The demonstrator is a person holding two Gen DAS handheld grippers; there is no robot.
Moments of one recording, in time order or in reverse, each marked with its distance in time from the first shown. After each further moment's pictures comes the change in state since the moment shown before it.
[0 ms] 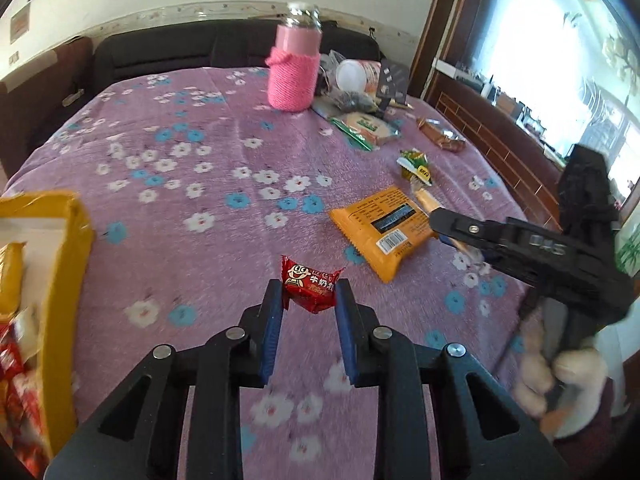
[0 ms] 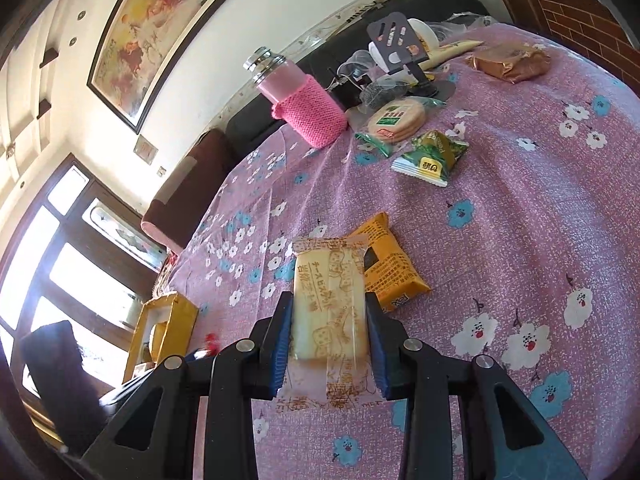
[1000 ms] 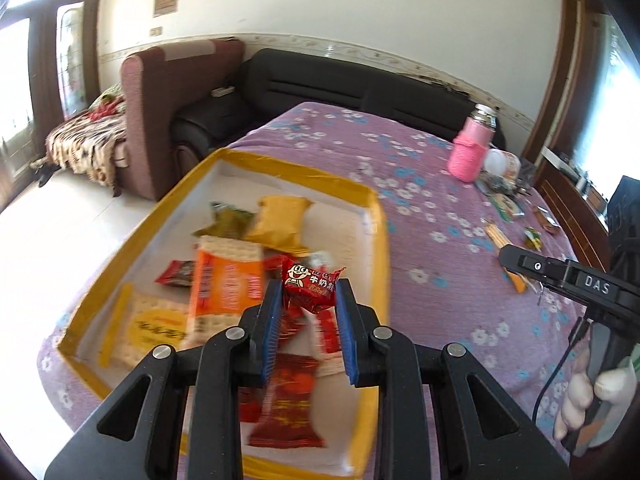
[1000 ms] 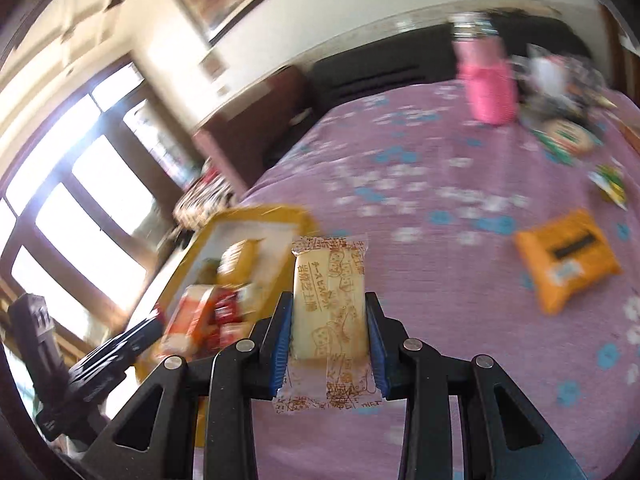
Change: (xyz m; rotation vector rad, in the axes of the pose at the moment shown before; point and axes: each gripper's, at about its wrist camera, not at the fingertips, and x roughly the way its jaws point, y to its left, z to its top) left arm -0.148 0.164 -0.076 -0.293 -0.171 0.338; right arm 0.030 0.200 -0.072 -0.350 0.151 0.090
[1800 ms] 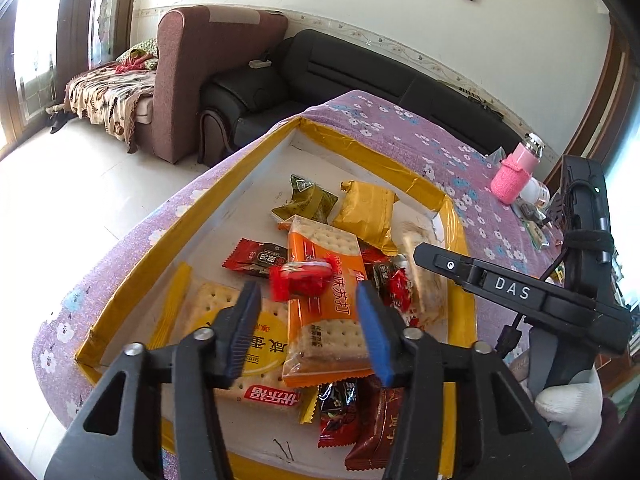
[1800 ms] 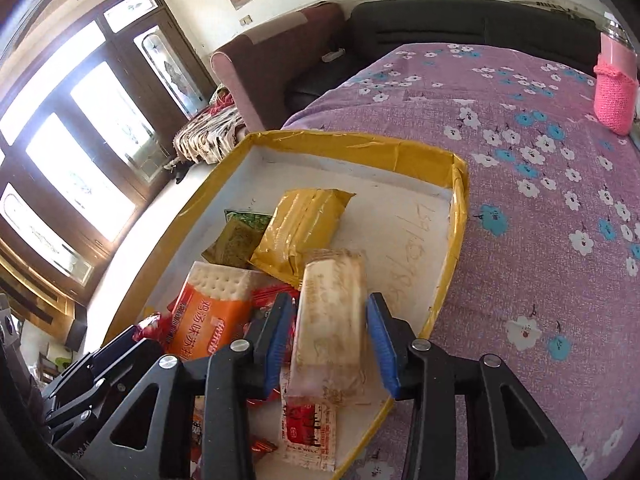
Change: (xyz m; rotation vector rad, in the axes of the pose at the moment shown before) left arm 0.027 0.080 -0.005 -0.165 0.048 -0.008; right arm 0.149 0.105 0.000 -0.132 0.185 -0.042
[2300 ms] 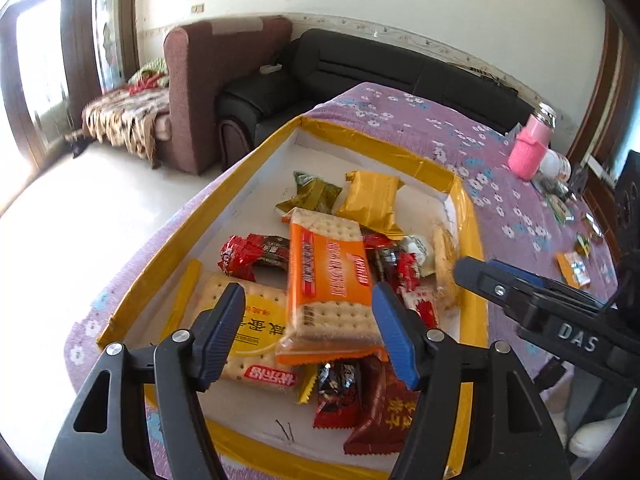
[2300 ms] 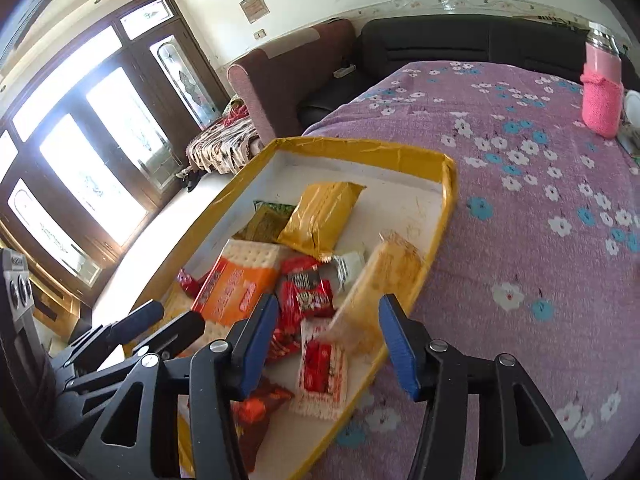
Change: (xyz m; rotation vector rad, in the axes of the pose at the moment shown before) left arm -0.012 -0.033 -0.011 0.115 -0.007 0.141; right arm -0.045 0.004 -0.031 -0.017 -0.059 0.031
